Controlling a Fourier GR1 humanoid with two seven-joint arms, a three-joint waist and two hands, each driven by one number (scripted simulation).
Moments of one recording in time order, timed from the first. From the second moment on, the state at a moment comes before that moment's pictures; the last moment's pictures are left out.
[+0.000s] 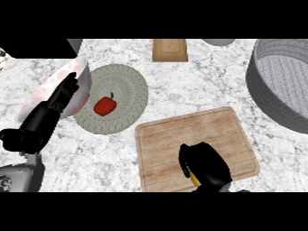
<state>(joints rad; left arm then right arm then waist) -0.16 0.17 0.05 -1.62 -0.08 -0.22 0.04 -0.04 -0.13 0.53 -1.51 1.17 0.20 0.03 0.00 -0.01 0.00</state>
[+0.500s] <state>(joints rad) -0.18 0.18 0.06 -1.61 -0.07 -0.23 0.05 -0.21 -0.02 0.23 -1.39 1.15 0.08 0.46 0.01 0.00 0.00</state>
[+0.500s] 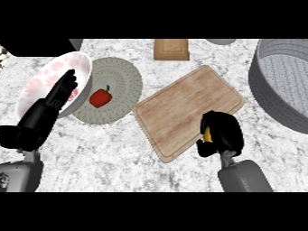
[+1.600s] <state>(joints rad) -0.18 0.19 0.08 -1.59 -0.07 -0.25 0.03 -0.50 -0.03 0.19 -1.88 1.03 -0.13 0.93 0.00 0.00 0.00</state>
